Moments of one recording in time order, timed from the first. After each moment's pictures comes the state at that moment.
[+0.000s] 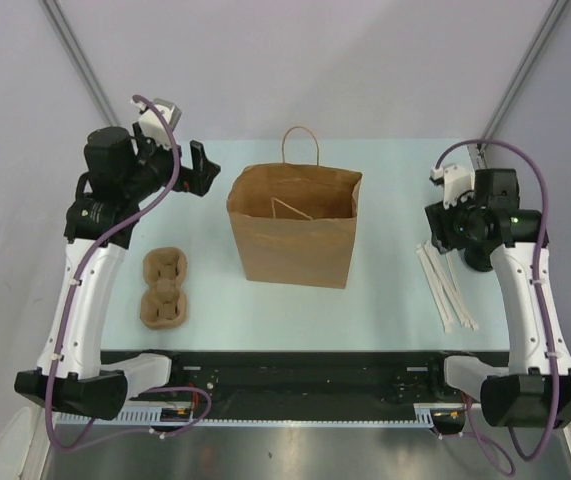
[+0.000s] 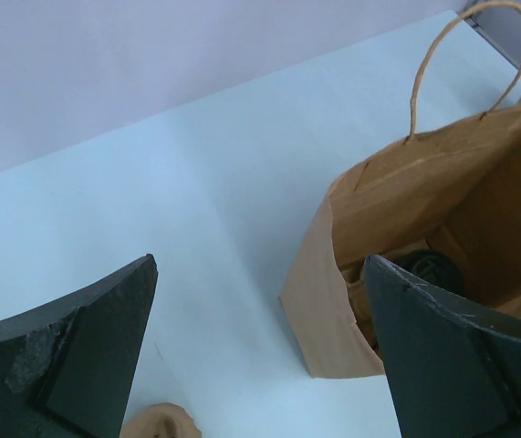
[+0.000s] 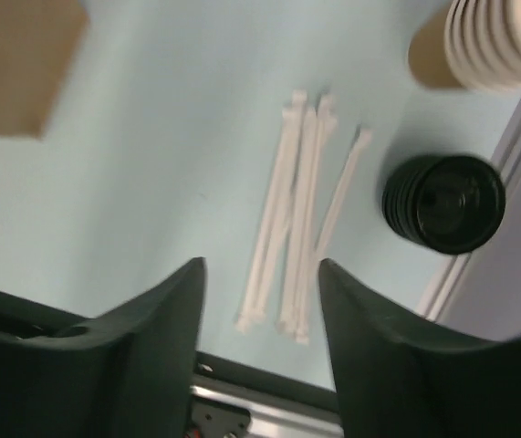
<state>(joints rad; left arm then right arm) -0.14 1.18 1.53 -0.61 0.34 0.06 -0.02 1.13 1.33 -1.05 -0.19 -0.39</state>
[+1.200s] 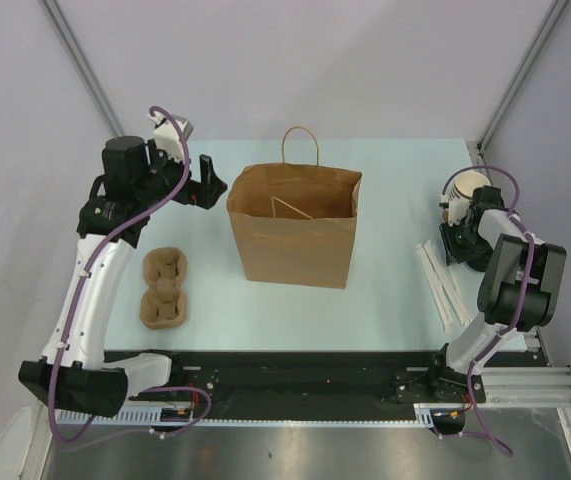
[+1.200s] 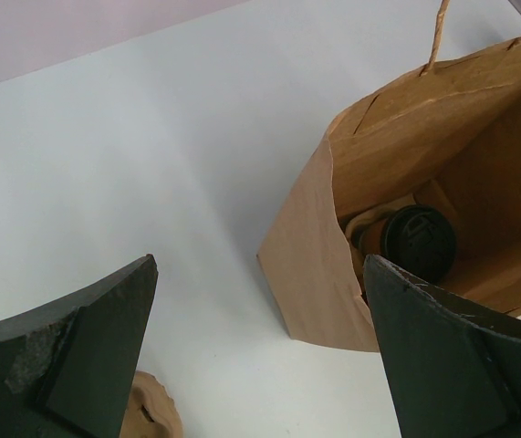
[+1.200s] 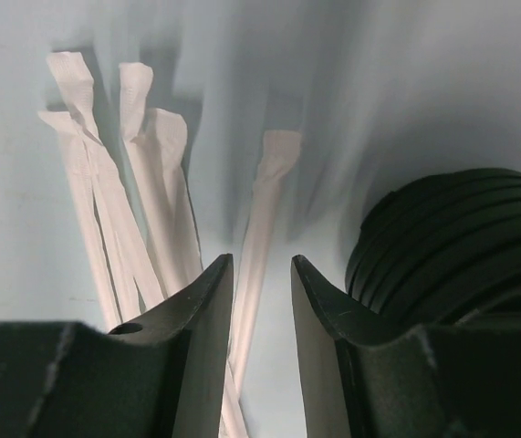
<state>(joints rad) -0.14 1.19 1.42 -0.64 0.38 0.04 -0.28 1.72 1.09 -0.62 -0.12 -0.50</state>
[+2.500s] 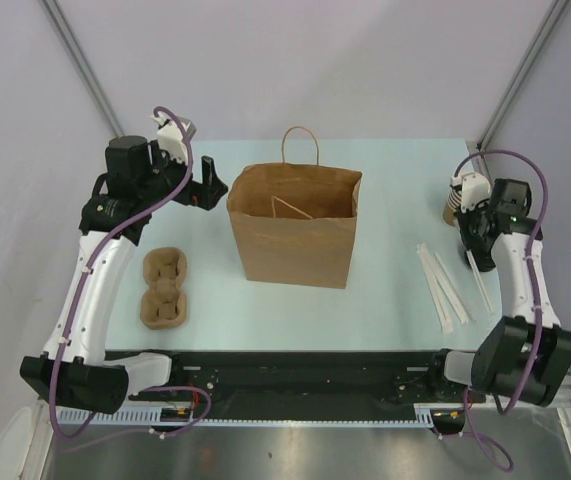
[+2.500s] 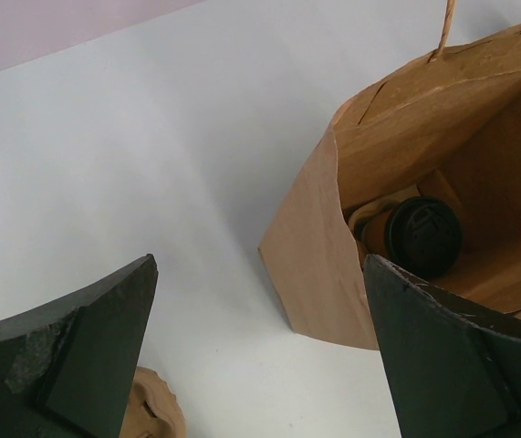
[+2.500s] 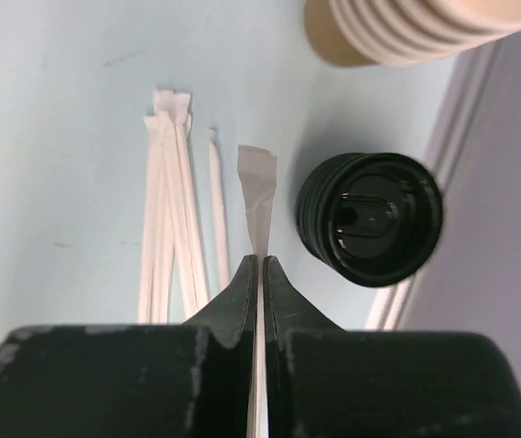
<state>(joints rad) -0.14 1.21 1.42 -0.66 0.38 0.06 -0.27 1.30 1.06 -0.67 -0.18 -0.56</state>
